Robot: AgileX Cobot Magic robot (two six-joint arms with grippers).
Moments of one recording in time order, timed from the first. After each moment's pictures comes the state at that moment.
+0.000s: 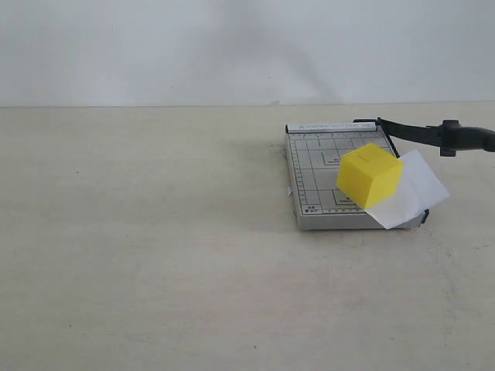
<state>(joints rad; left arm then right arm) -0.83 0.00 -0.03 -1.74 0.01 1.48 0.07 0.01 0.00 0.28 -0.02 -0.04</state>
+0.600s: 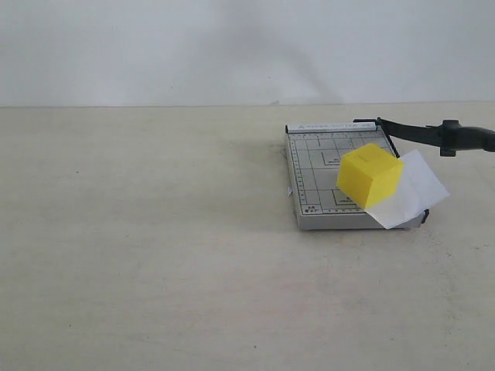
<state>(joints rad) -0.83 0.00 0.00 -1.74 0.11 1.50 0.07 0.01 0.00 0.28 -0.02 -0.04</state>
